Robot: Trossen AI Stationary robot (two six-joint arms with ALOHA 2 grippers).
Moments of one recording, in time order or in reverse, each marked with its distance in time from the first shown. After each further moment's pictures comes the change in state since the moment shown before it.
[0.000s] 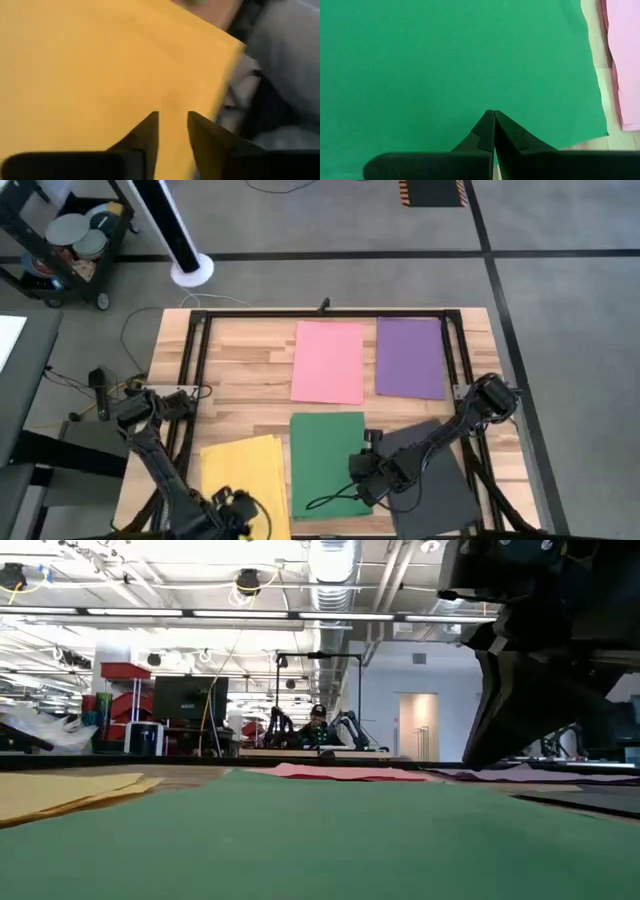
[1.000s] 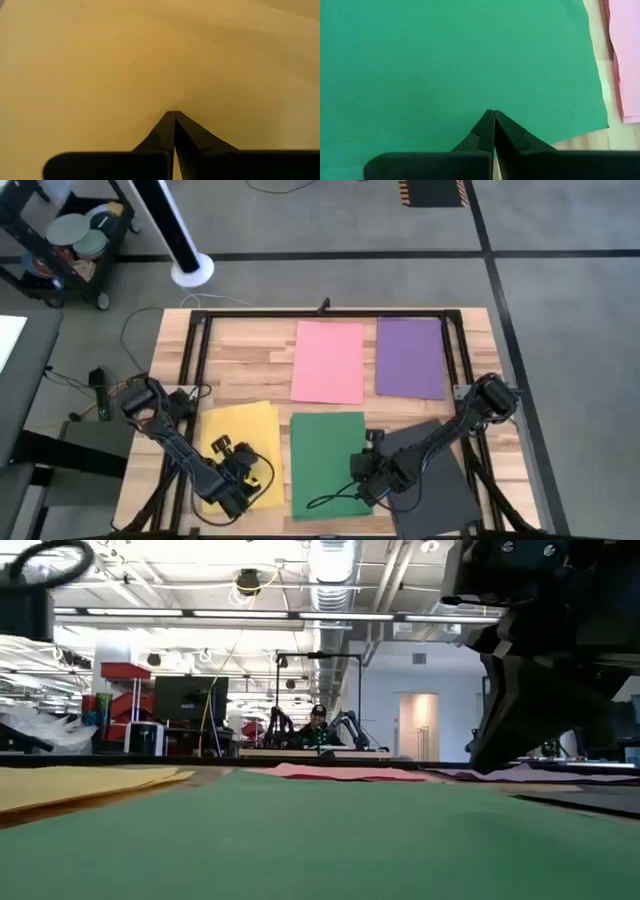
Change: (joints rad) left arm 0.137 -0.064 -0.447 -0.076 -0.101 0.035; right arm 0.000 0.000 0.000 -0.025 -0.012 0.026
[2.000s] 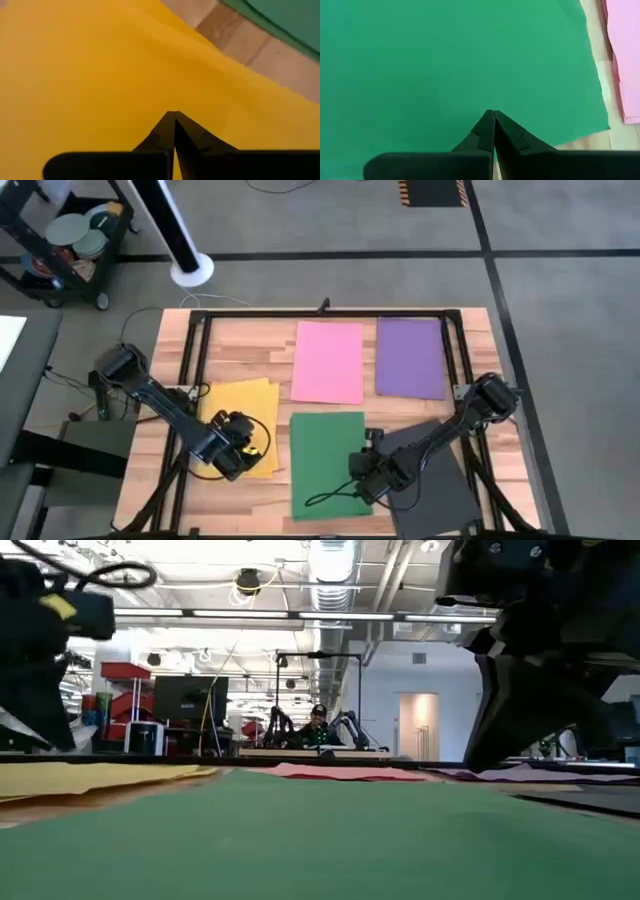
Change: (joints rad) left arm 0.157 -0.348 -0.227 0.166 -0.080 0.076; right arm -0.005 0.000 0.000 0.012 0.000 0.011
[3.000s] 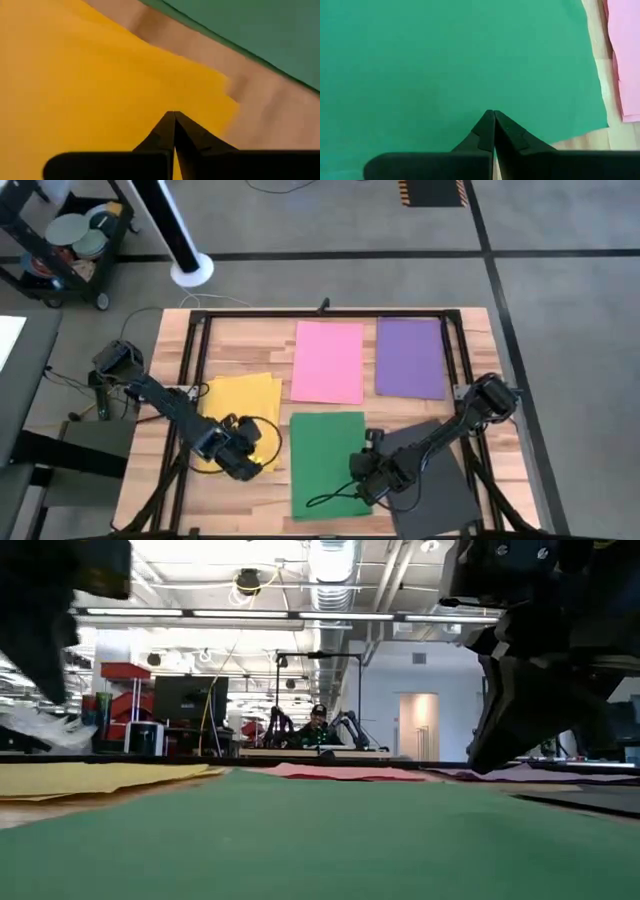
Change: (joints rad) left arm 0.007 -0.076 0.149 0.029 0.181 0.183; right arm 0.005 0.000 0.000 -0.013 0.000 0.002
